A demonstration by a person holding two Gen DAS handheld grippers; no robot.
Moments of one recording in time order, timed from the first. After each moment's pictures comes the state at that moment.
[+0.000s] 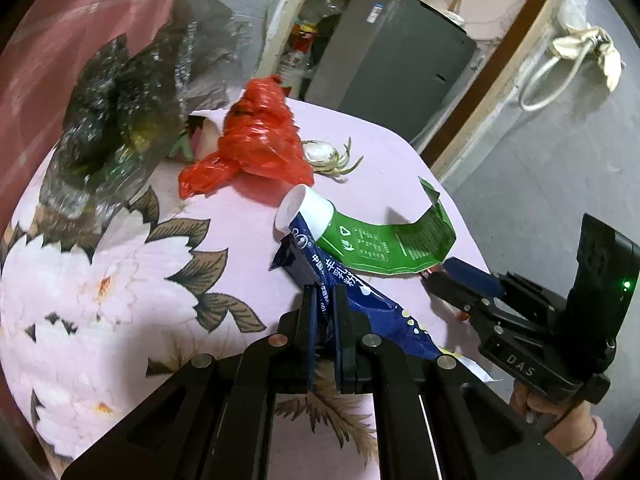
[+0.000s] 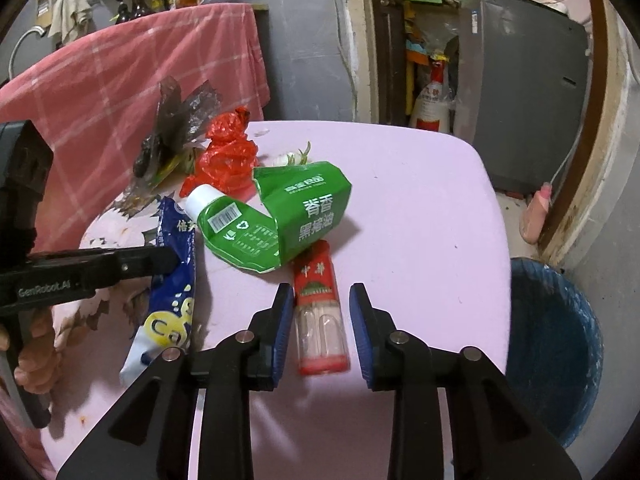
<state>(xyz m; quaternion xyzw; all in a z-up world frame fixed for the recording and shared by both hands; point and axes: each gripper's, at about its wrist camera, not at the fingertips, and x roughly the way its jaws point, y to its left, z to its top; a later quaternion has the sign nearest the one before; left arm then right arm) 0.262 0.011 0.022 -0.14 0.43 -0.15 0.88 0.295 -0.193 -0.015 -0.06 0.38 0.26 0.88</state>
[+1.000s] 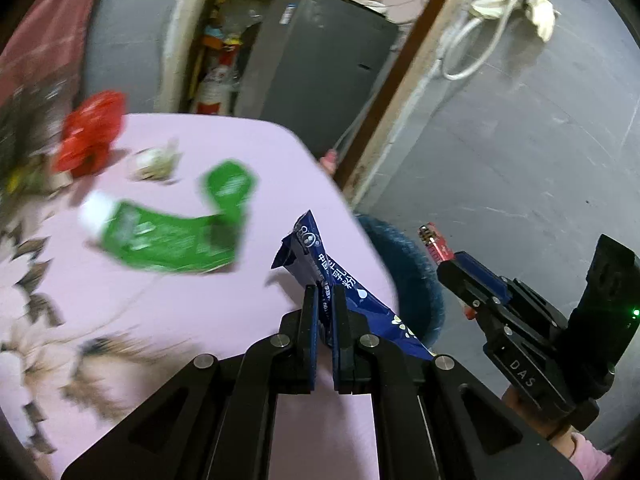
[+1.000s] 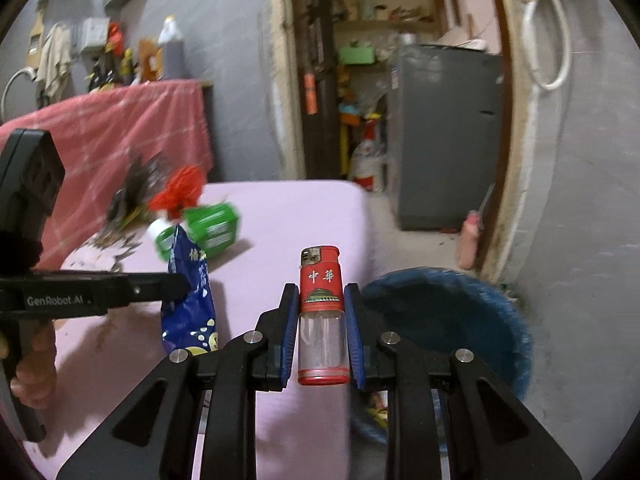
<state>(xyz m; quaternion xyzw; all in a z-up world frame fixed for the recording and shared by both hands) 0.268 -0.125 0.030 -0.10 0.39 -0.25 0.88 0.228 -0.307 0.007 -0.01 0.26 0.15 0.95</state>
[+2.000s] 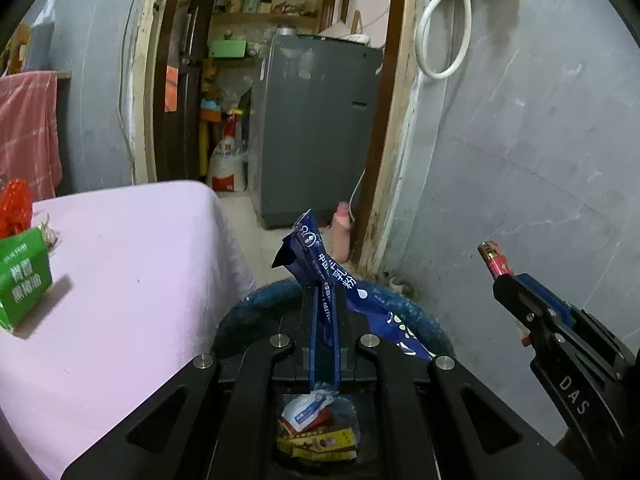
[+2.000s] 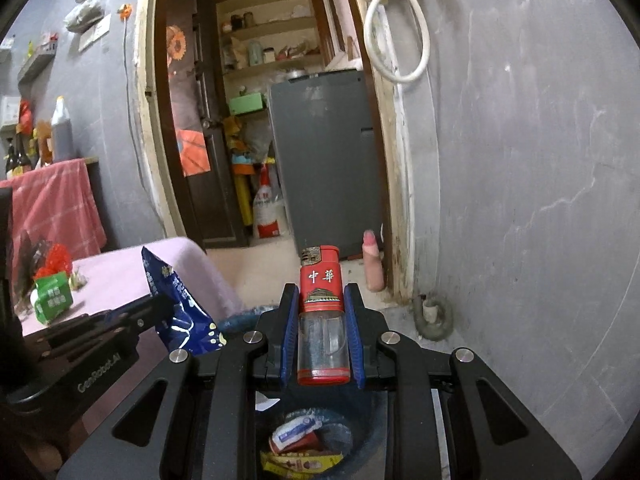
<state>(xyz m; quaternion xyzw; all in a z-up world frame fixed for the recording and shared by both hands) 0.310 -0.296 -0.029 -0.02 0.27 -0.16 0.95 0.256 -0.458 -0.024 0.07 0.20 0.02 0.98</state>
